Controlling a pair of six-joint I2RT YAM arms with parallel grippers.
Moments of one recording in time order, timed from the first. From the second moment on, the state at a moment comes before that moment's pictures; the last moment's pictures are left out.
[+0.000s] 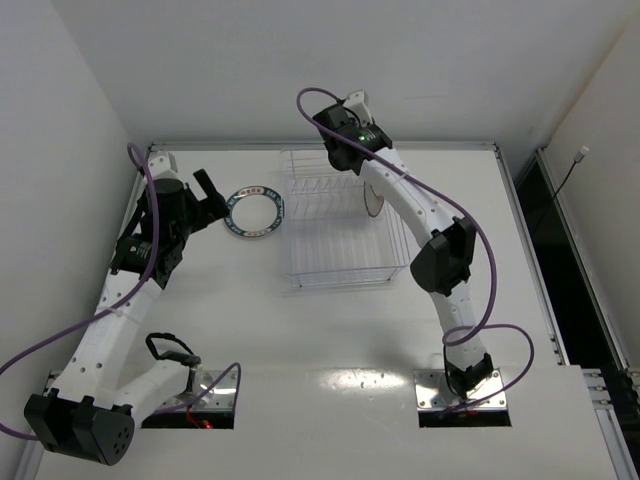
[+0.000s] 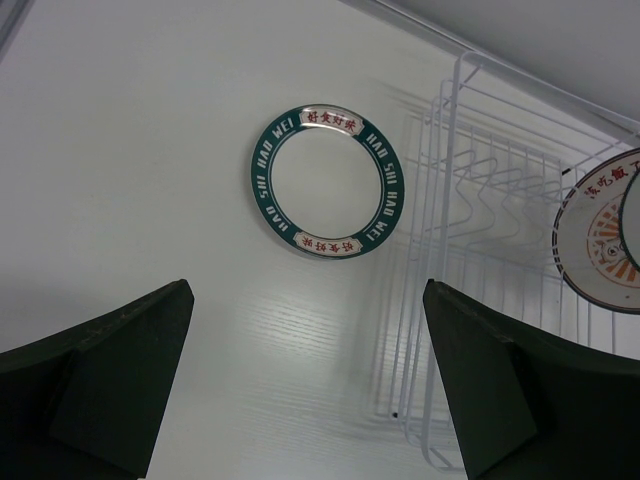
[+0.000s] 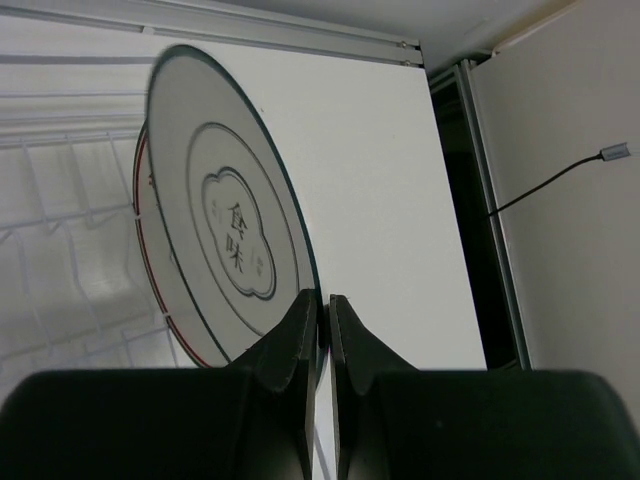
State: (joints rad) left arm -0.18 0.97 1.04 -0.49 -0.27 -0.50; right arm 0.58 2.23 2.34 -1.00 1.00 0.16
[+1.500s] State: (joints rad) left arm -0.18 1.00 1.04 -0.51 -0.26 -0.52; right arm 0.49 2.26 2.21 -1.04 0.50 0.29
